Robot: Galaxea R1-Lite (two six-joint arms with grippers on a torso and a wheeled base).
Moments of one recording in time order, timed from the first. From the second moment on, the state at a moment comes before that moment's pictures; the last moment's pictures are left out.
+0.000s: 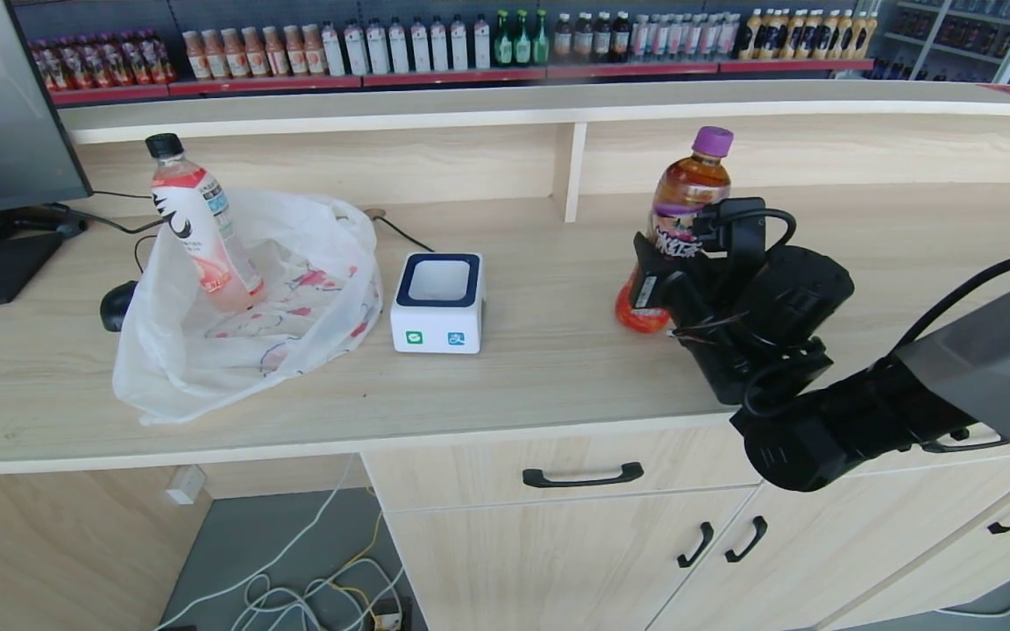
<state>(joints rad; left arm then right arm) 0.00 0.00 0.00 0.00 0.00 0.00 0.45 2.12 -1.09 -1.40 -0.29 -0.11</state>
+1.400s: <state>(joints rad) 0.00 0.00 0.00 0.00 0.00 0.00 0.44 1.94 -0.97 -1.40 -0.28 -0.11</state>
